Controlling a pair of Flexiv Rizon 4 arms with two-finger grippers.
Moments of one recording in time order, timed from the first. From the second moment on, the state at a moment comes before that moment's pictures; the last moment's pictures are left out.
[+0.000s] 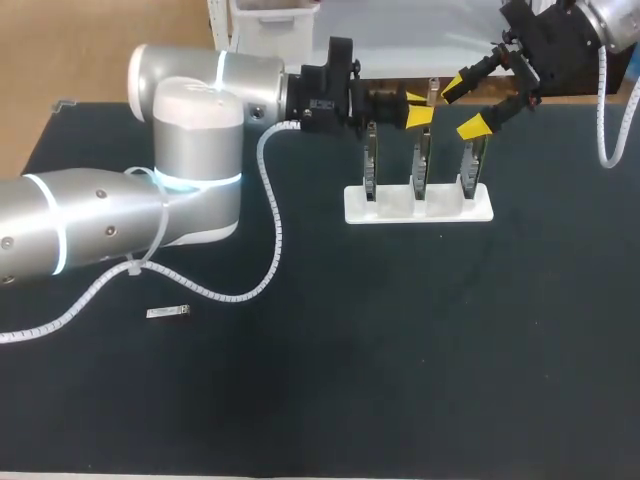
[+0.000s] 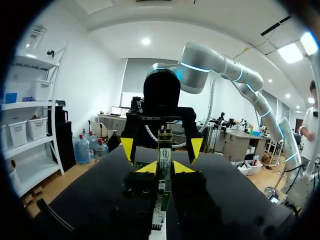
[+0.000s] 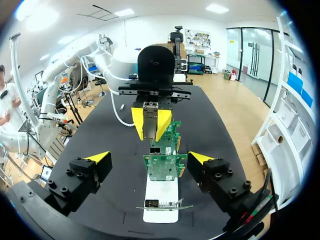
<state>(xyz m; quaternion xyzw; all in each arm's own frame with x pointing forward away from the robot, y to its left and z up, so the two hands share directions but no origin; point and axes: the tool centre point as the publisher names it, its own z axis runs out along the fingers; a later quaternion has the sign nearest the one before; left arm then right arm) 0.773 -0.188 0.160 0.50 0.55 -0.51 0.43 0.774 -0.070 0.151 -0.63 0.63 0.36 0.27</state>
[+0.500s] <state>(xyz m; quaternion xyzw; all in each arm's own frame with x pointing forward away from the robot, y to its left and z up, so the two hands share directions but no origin) 0.773 -0.189 0.158 0.50 0.55 -0.51 0.43 0.774 -0.070 0.151 -0.63 0.63 0.36 0.27</state>
